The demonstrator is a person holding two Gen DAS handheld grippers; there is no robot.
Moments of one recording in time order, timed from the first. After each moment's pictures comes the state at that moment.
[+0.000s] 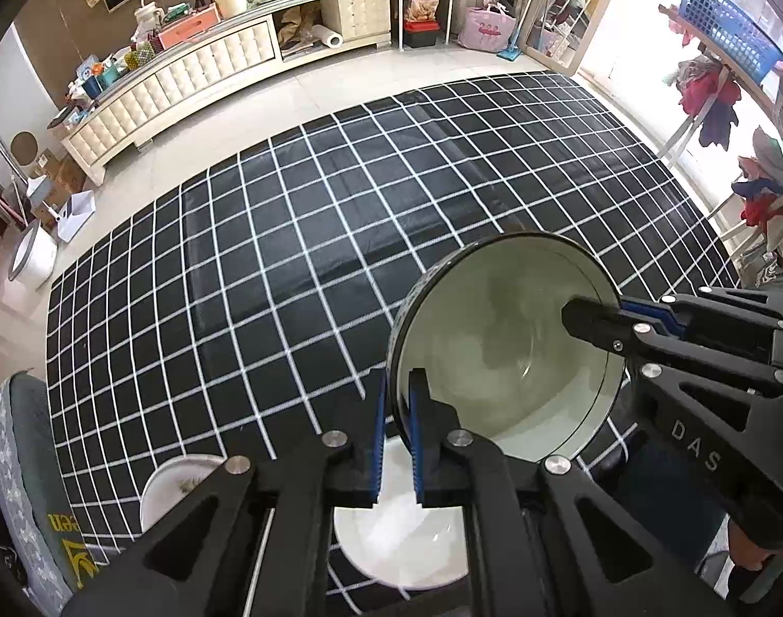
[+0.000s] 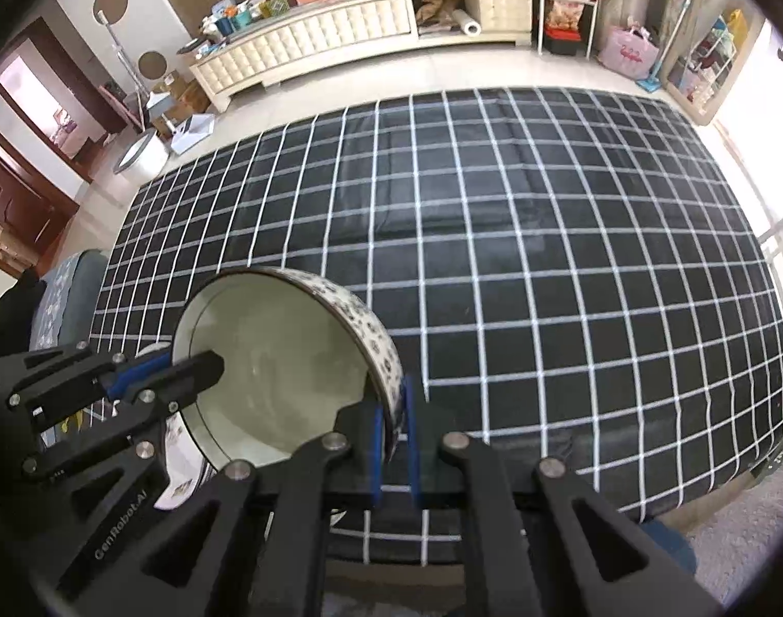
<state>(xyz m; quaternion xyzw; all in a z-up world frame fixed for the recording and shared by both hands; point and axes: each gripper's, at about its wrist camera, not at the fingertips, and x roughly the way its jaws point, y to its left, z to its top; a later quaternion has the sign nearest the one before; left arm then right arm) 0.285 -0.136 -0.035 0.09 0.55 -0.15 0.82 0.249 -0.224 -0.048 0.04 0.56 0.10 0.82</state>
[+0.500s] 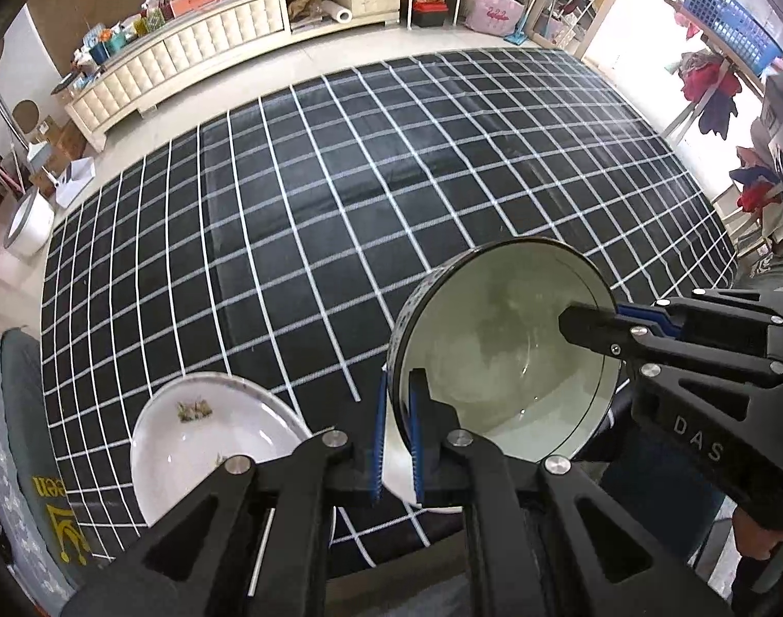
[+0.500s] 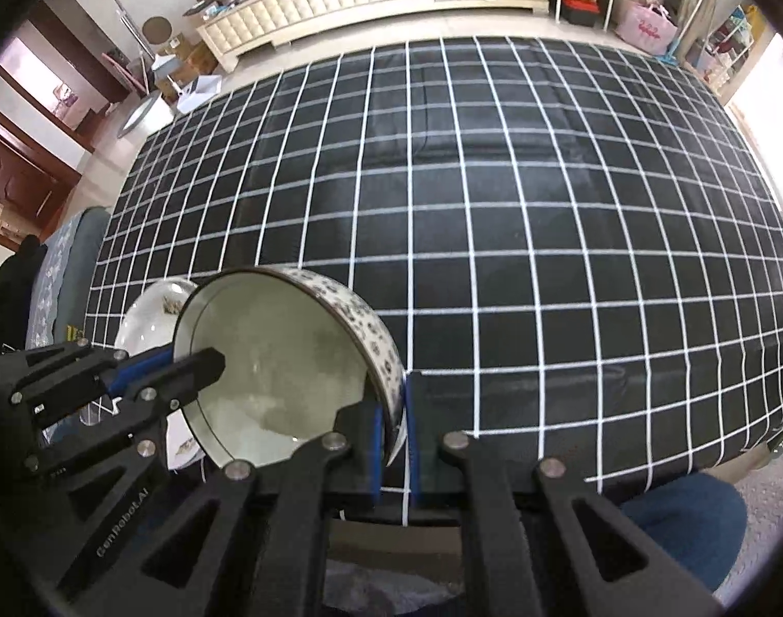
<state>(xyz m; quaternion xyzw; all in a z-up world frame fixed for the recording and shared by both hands) 0.242 -0.090 -0.059 0.08 0.57 -0.15 0.80 0.226 -0.180 -0.081 0.03 0.61 0.11 0.79</state>
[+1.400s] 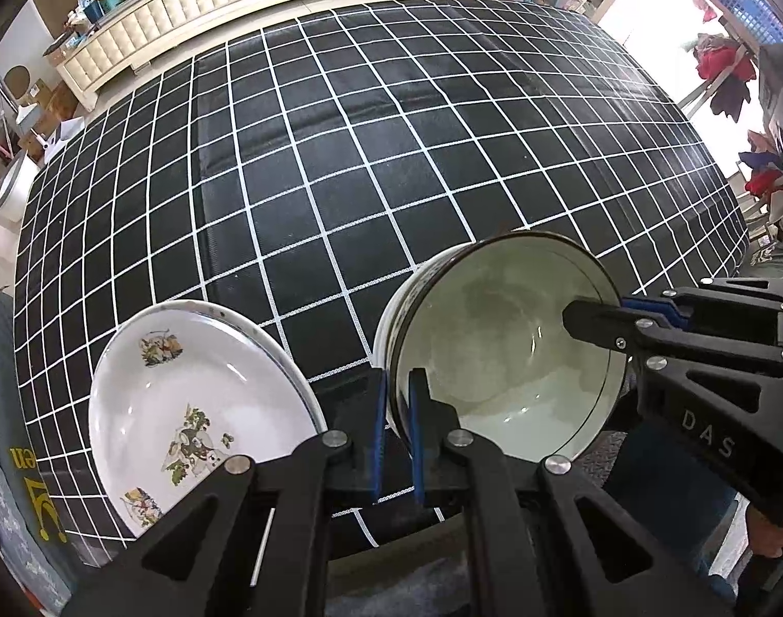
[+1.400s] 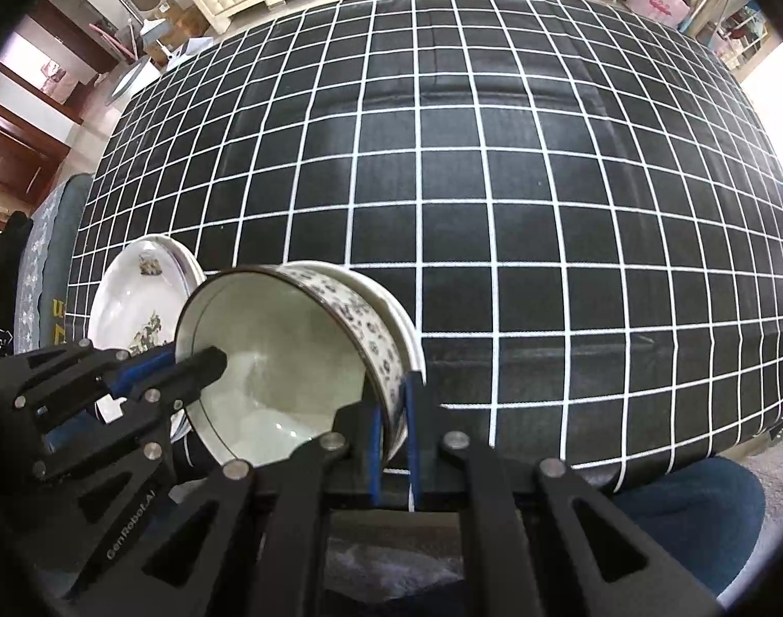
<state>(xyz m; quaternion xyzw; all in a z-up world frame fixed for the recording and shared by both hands) 0.226 -0.069 -0.119 0.06 0.61 -0.15 0.77 0.225 -0.164 -0.112 0.02 0.65 0.10 0.76</state>
